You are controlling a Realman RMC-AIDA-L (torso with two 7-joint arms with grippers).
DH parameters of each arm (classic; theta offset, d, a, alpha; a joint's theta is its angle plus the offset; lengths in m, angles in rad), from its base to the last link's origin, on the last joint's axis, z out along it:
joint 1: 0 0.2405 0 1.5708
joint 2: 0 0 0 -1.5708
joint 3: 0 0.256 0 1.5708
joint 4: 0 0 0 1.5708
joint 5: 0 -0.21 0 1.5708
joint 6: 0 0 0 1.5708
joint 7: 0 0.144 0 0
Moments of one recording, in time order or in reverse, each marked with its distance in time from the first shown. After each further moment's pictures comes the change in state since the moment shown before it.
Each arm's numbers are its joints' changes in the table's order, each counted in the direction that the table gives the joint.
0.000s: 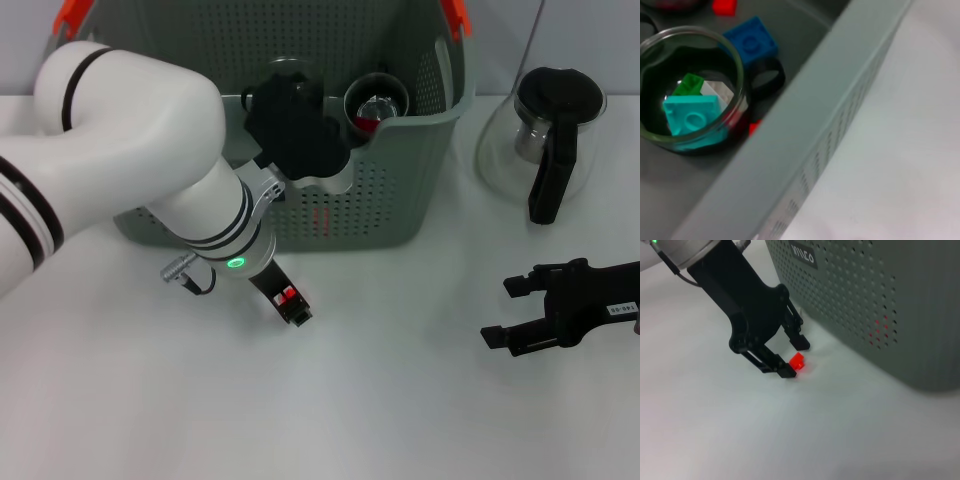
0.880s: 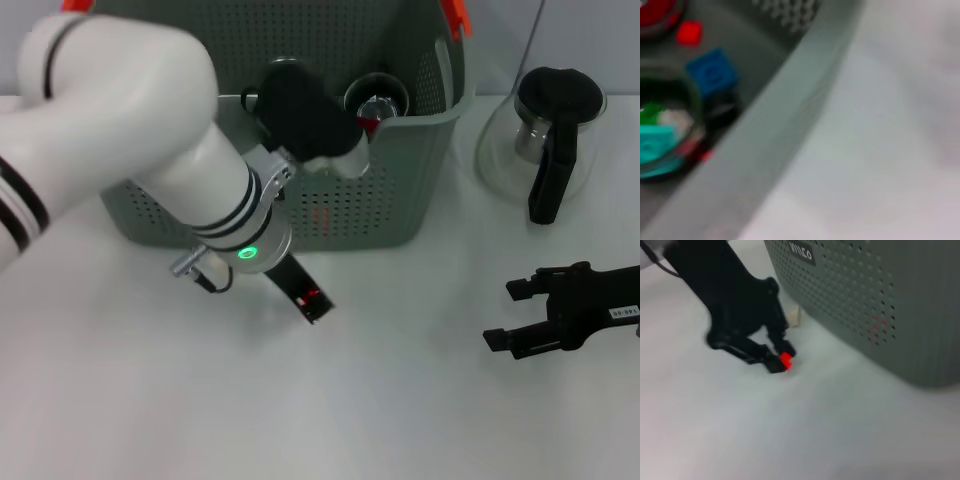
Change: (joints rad) left arm 0.014 -0.004 -0.035 -0.117 0.091 0.122 0.010; right arm -0.008 0.000 -0.001 0.000 -0.001 0.002 0.000
